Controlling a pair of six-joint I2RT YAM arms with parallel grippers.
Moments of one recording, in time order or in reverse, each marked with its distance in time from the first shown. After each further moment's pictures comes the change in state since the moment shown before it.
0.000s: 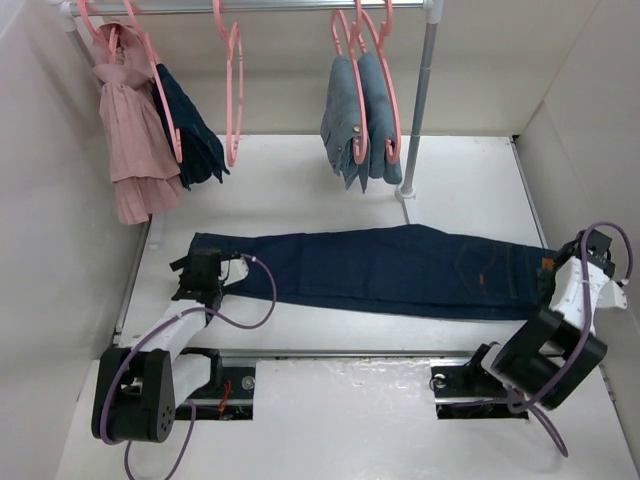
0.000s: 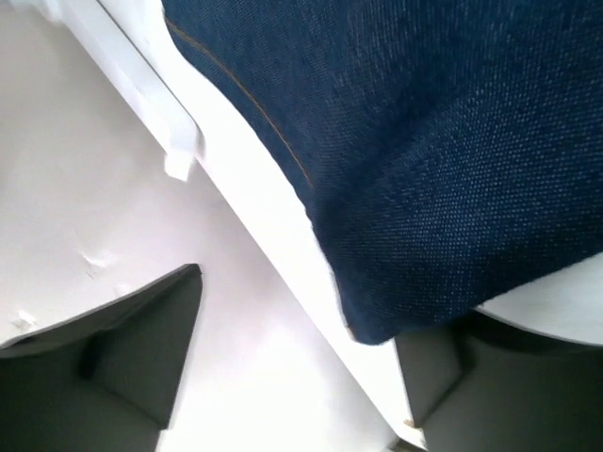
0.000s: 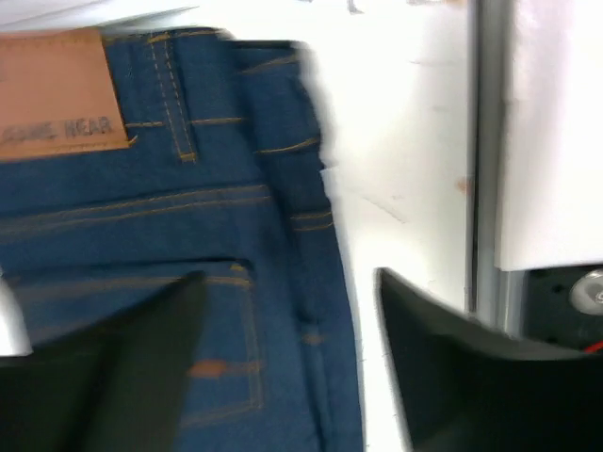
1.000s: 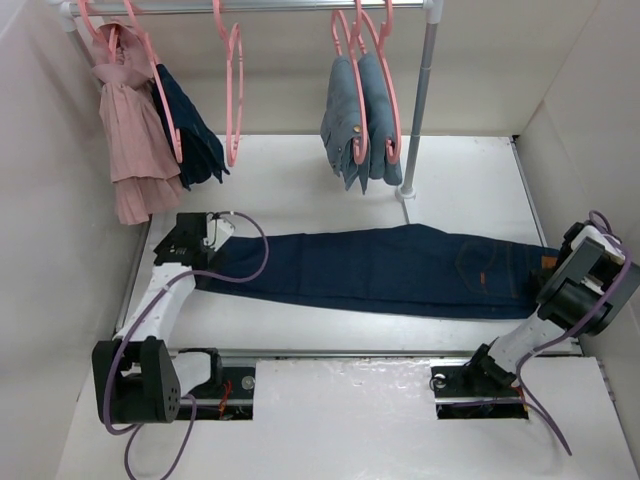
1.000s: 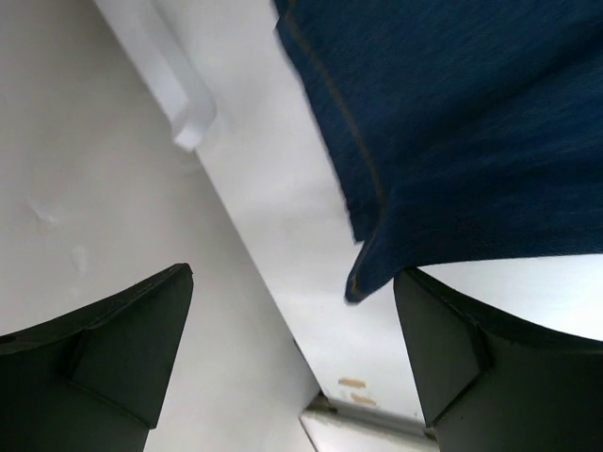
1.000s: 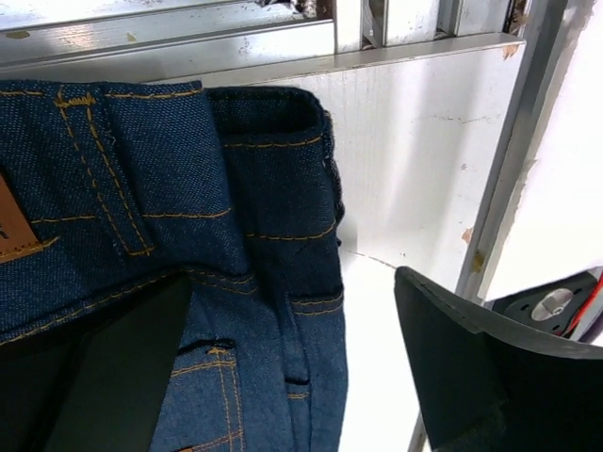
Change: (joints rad) left arm 0.063 0.087 0.400 -0.441 0.105 -0.406; right arm -0.036 0.579 0.217 -0.059 0.023 -0.100
